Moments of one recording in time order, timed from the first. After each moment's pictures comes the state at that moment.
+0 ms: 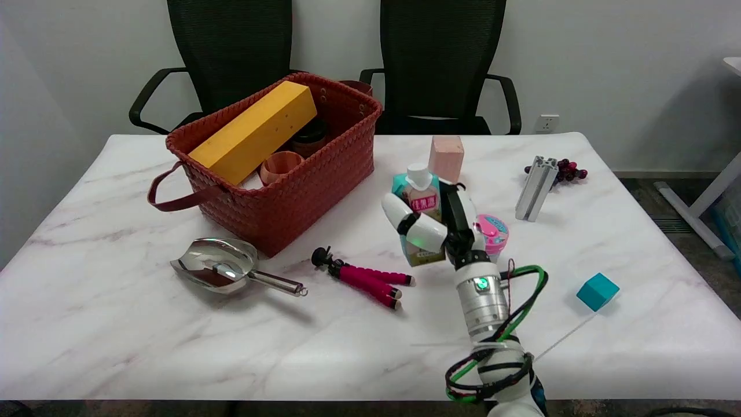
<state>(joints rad) -0.08 -1.25 -2.26 1.49 1.25 1.06 0.52</state>
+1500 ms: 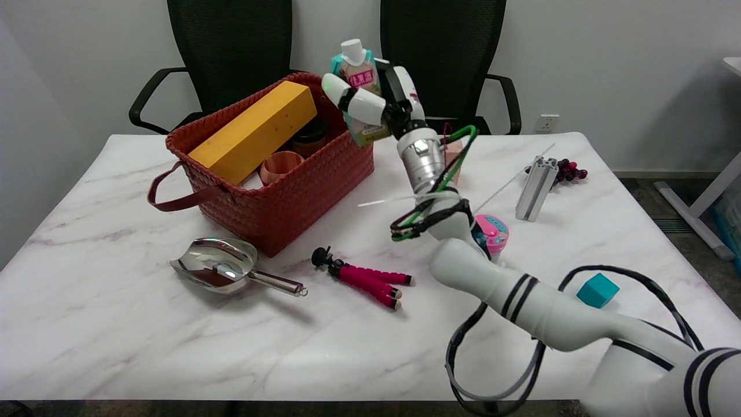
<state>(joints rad) 0.53 -1.33 -2.21 1.14 1.28 0.71 0.57</state>
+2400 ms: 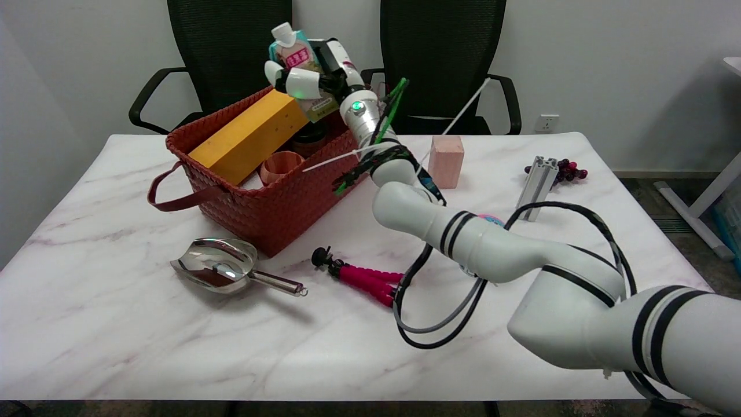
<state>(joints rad) 0.89 -1.53 -2.29 0.65 1.25 0.58 0.57</state>
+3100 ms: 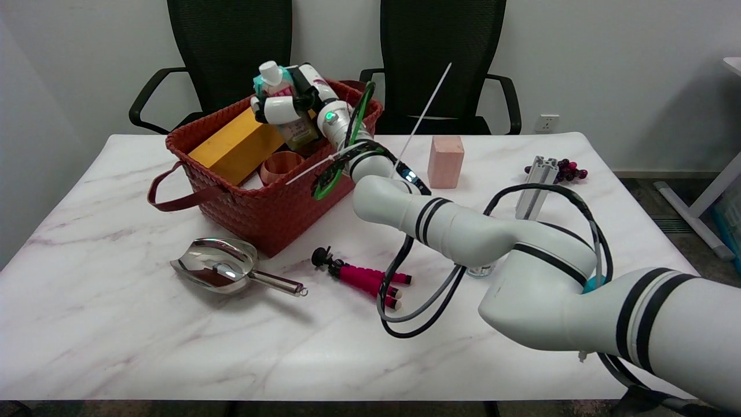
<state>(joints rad) 1.02 -1.65 -2.33 0.37 1.20 0.46 0.57</state>
